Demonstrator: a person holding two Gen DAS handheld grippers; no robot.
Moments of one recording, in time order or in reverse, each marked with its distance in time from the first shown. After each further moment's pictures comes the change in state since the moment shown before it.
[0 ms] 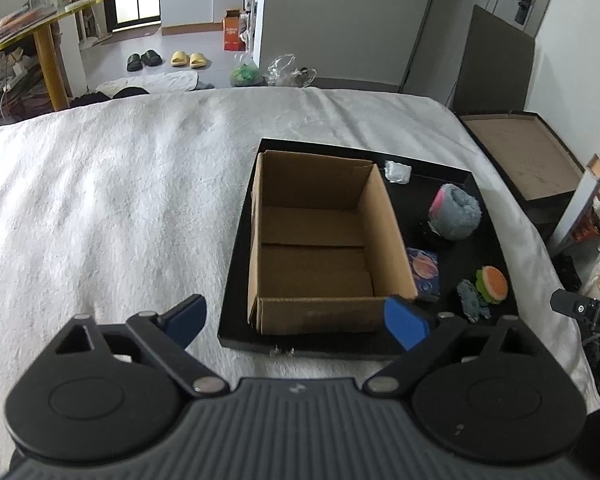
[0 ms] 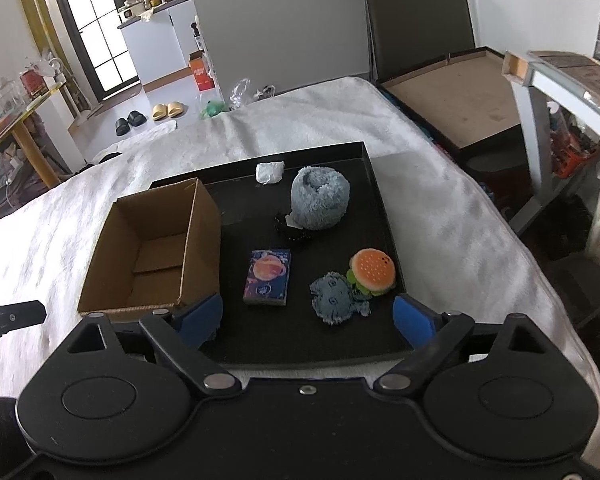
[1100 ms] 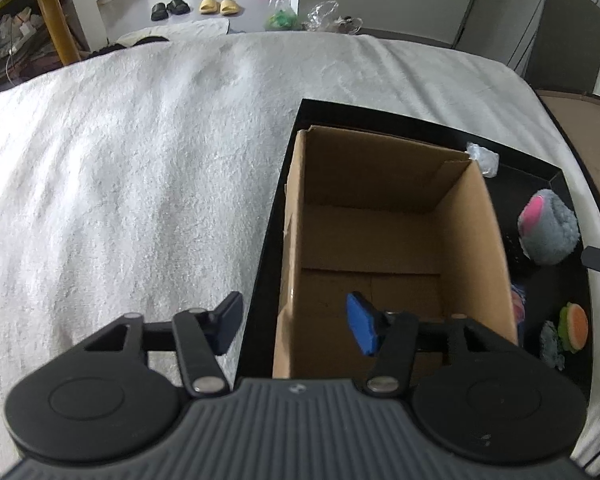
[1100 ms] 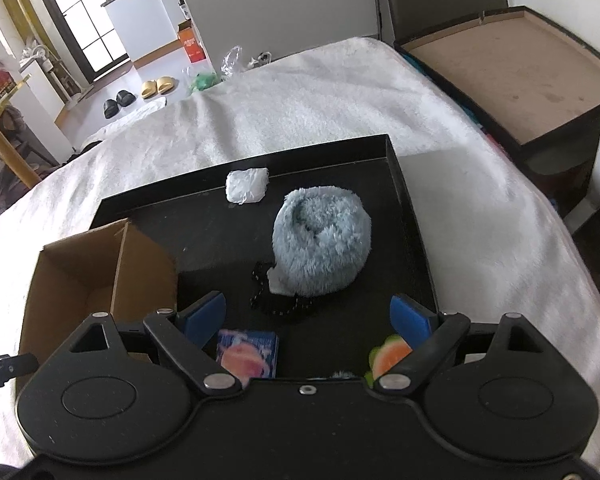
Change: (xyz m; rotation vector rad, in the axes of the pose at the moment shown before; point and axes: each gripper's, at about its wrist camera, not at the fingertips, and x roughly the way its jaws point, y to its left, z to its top) left arm 0.134 0.020 0.054 -0.057 0.167 0.106; right arm 0.160 -0.019 0.078 0.028 0.118 0.037
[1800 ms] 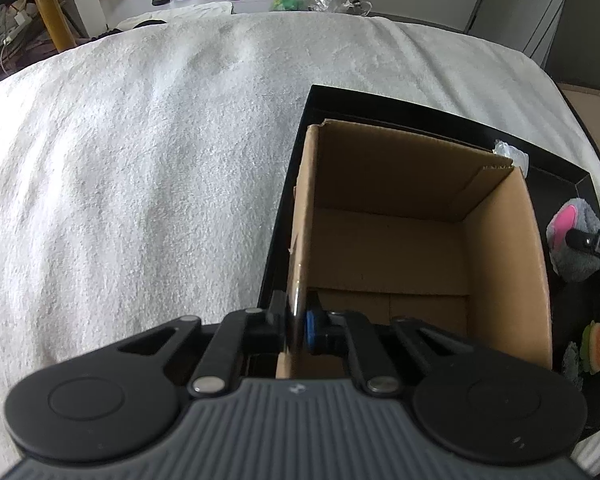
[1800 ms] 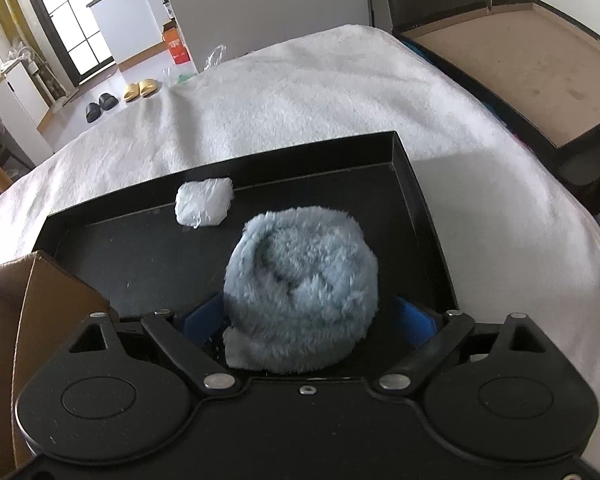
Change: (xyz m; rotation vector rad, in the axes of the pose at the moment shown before) left arm 0.045 0.003 0.021 -0.006 0.051 0.014; right arm 0.081 -0.012 0.017 0.001 -0.028 -0.034
